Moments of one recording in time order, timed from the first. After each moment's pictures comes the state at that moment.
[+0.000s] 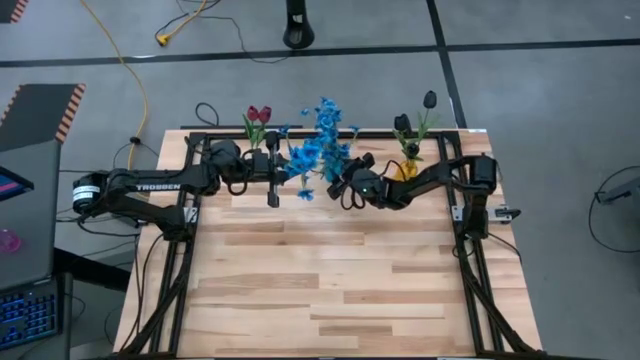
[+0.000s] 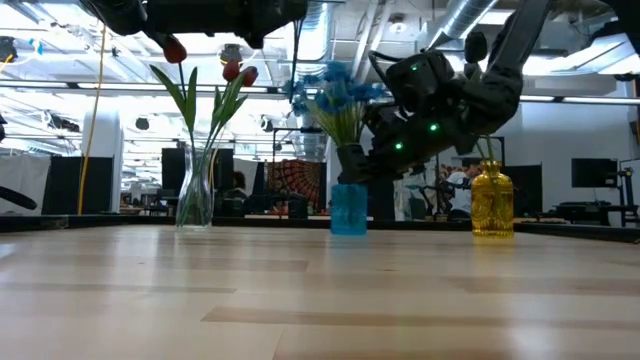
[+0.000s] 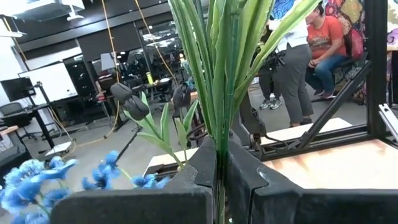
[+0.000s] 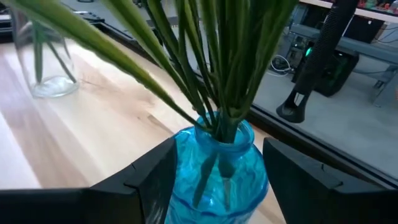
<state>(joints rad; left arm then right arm) 0.31 1.21 0.73 0.57 0.27 0.22 -0.22 1.88 0.76 0.81 0.63 0.07</state>
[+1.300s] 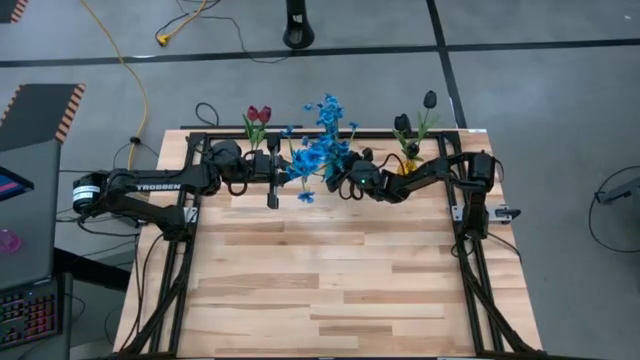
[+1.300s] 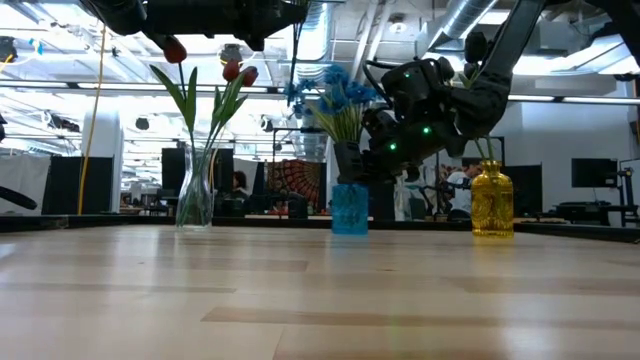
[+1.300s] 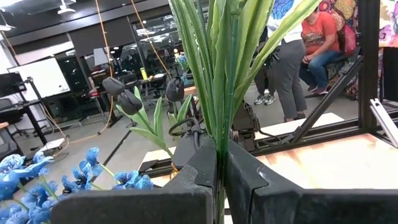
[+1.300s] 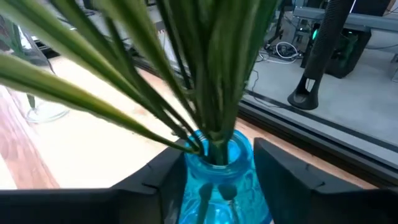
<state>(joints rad) 0.31 1.21 0.74 0.54 0.29 0.22 -0.29 1.90 0.79 0.79 0.55 0.18</state>
